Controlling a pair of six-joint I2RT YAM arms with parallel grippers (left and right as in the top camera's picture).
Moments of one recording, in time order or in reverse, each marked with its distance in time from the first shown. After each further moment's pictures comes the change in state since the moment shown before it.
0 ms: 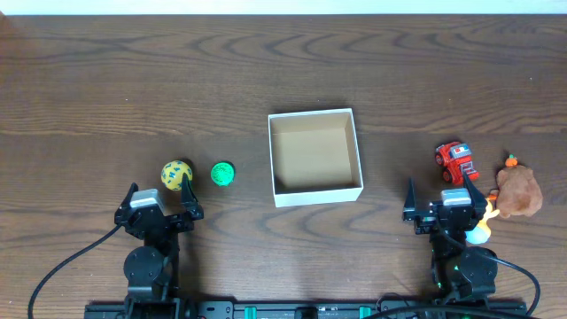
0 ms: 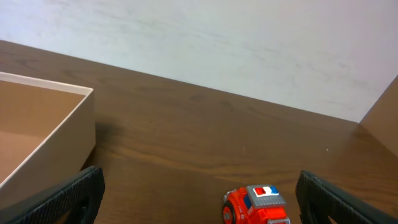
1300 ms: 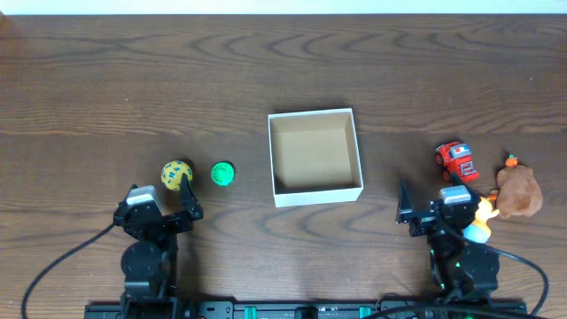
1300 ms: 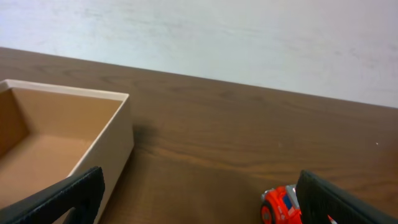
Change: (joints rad) left arm 0.000 0.069 0.072 -0.061 0.000 -0.051; right arm 0.000 0.054 0.044 -0.028 -0.106 0.115
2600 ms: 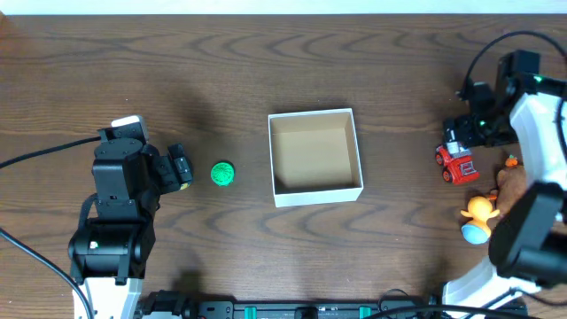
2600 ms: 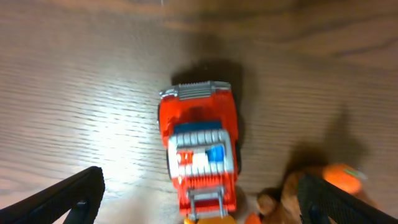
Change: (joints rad) left arm 0.005 0.788 0.796 -0.560 0.000 -0.051; right arm -0.340 1.774 1.406 -0.986 0.029 -0.328
